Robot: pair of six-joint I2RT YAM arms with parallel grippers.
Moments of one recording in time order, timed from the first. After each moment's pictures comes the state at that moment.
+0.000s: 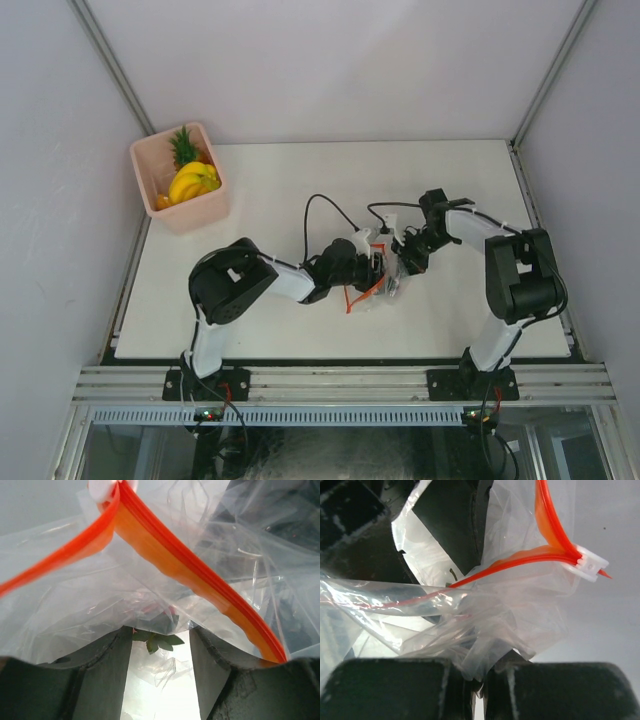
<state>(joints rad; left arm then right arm) -0.92 2.03 0.94 0.65 0.29 -0.70 0.22 1.74 1.09 -0.86 -0.71 -0.98</state>
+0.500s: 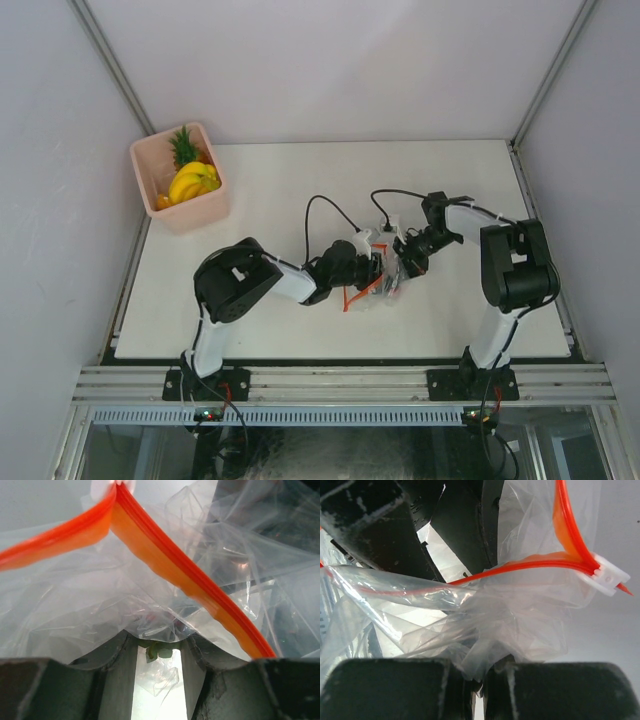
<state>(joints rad) -0.92 2.06 0.94 0.71 0.30 -0.71 0.18 1.83 1.13 -0.96 -0.83 -0.98</state>
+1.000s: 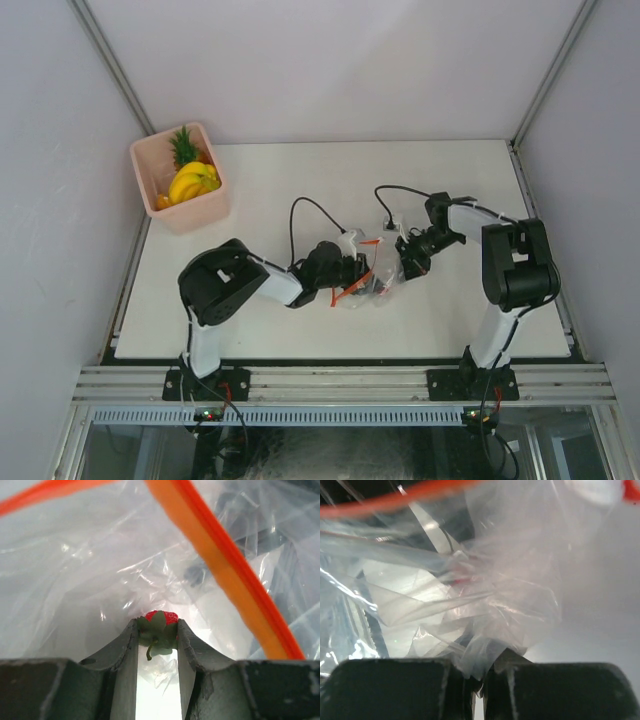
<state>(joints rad) -0.88 2.00 0.85 0.74 0.32 -0.72 0.14 1.84 1.13 -0.96 -0.84 -0.95</state>
